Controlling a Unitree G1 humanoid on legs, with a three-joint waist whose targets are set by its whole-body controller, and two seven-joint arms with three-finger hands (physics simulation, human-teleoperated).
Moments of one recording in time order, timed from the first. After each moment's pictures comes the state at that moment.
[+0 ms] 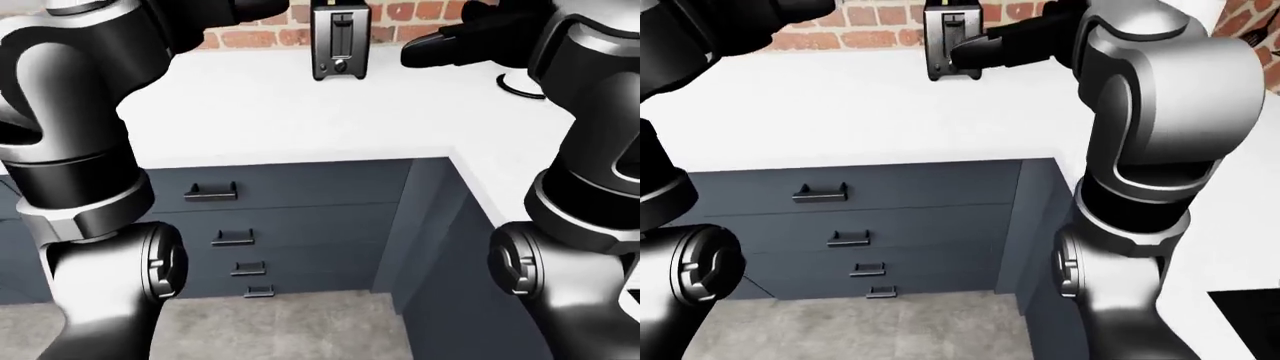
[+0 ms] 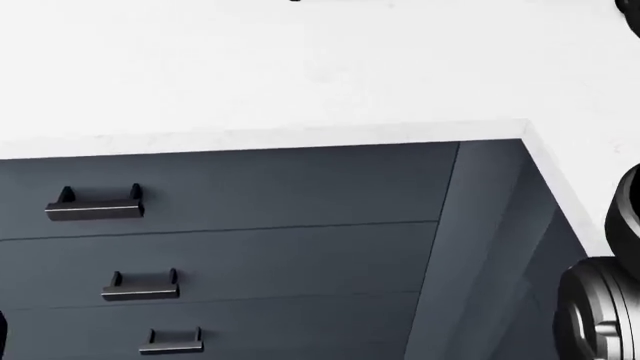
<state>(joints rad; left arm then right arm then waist) -1.32 0.44 0.19 0.06 -0.63 1.19 0.39 -1.28 -0.37 -0.14 -0.23 0.00 1.46 0.13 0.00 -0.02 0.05</state>
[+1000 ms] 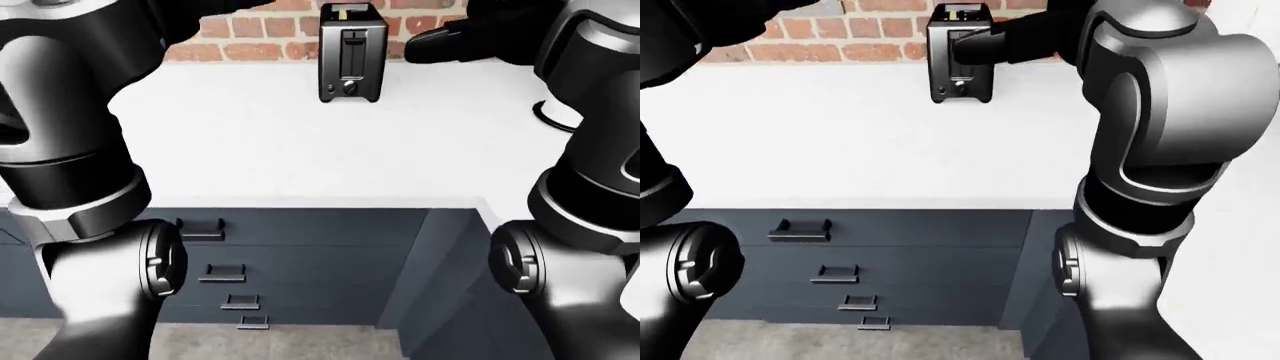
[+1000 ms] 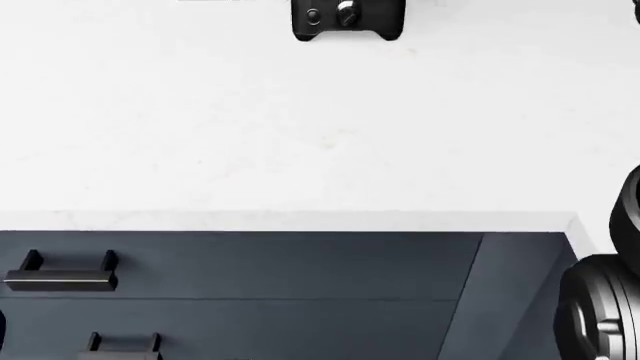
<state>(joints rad) -1.34 0.44 0.20 0.04 -0.64 1.18 0.41 -1.29 -0.38 -0.15 -0.25 0.00 1.47 0.11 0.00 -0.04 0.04</state>
